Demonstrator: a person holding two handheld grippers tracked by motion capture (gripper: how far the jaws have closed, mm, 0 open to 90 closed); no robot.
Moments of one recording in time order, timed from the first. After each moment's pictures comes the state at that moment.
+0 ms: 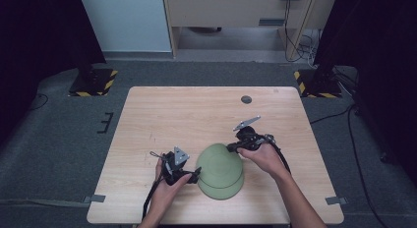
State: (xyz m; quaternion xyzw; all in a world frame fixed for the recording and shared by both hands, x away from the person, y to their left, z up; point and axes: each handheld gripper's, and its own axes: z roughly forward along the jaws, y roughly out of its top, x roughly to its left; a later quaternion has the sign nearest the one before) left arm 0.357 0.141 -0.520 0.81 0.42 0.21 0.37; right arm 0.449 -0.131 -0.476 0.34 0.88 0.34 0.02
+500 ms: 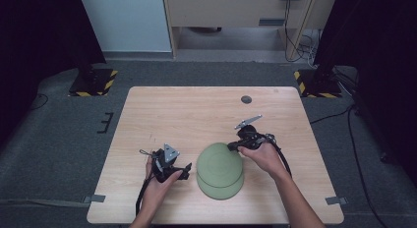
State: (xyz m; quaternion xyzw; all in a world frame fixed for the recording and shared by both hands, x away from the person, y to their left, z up) left arm 0.361 0.169 -0.514 0.79 0.43 0.23 0.36; right arm 0.455 -0.135 -0.479 0.36 0.87 0.34 0.01
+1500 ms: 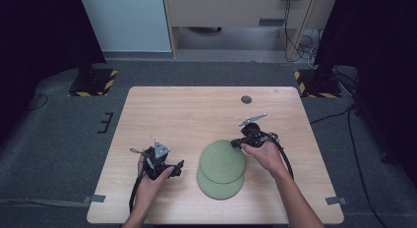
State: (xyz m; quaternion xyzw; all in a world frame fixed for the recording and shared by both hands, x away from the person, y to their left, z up) left arm 0.367 0.191 -0.513 0.78 0.45 0.23 0.36; right arm 0.463 -0.146 -0.483 0.39 0.85 0.35 0.02
